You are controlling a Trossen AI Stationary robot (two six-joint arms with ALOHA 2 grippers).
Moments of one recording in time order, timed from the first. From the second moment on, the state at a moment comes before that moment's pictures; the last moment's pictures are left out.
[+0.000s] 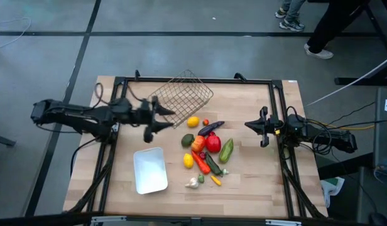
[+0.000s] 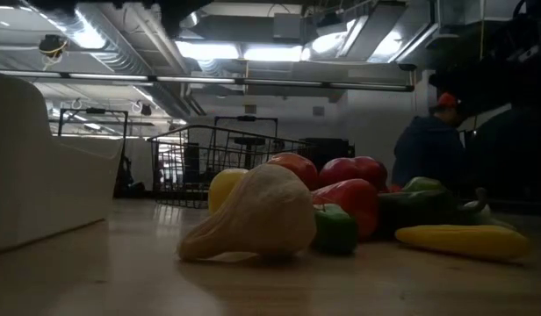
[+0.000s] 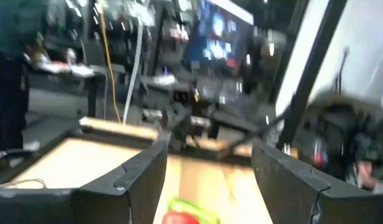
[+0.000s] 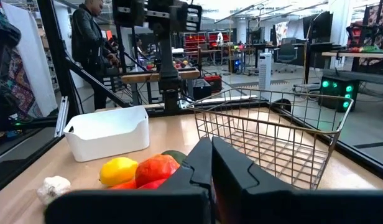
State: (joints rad) left arm 0.01 0.96 0.64 0.33 0.00 -0.18; right arm -0.11 0.01 0.01 0.06 -0.04 0.05
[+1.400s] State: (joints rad) left arm -0.23 1.82 1.32 -0.56 0.03 0.64; right arm -0.11 0.01 0.01 0.05 -0.04 0.06
